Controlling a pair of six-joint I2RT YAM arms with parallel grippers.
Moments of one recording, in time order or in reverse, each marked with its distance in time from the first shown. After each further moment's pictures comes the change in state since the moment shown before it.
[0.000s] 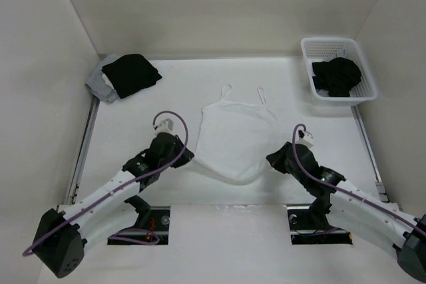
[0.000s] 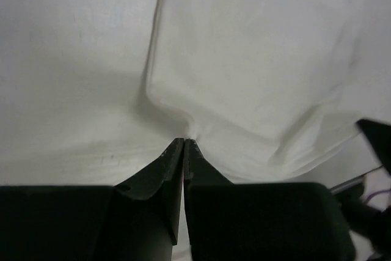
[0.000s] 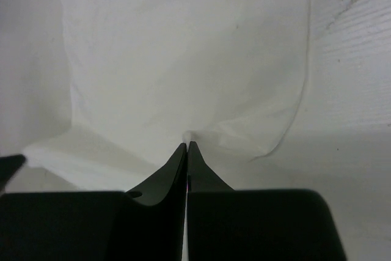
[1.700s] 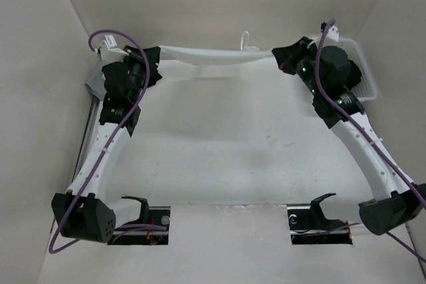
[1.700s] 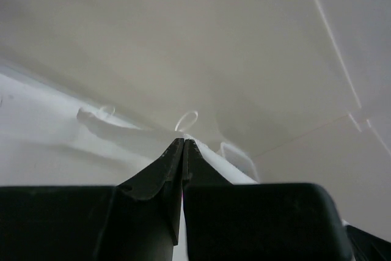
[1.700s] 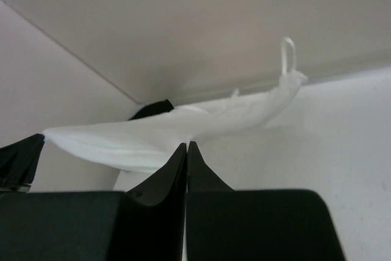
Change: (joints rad) left arm 0.516 0.349 0.731 0.444 0.058 0.035; right arm -0.360 0.586 1.128 0.080 -0.267 -0.443
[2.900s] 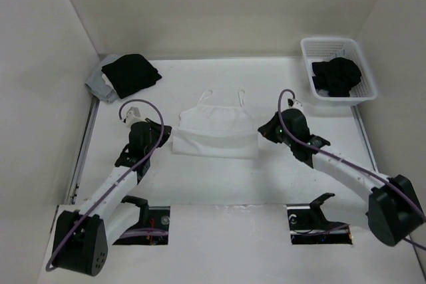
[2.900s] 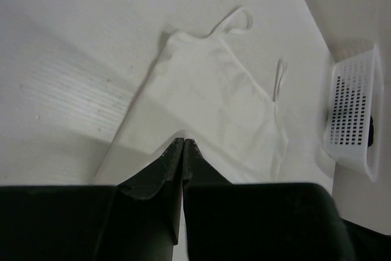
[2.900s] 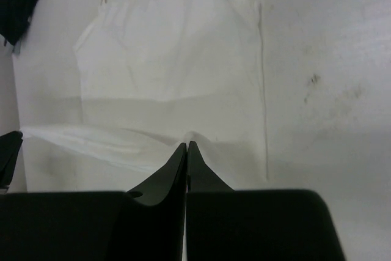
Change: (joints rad) left arm -0.080 -0.325 -0.792 -0.097 -0.047 -0.088; right arm 0.158 -0.170 -0.830 0.083 0.052 0.273
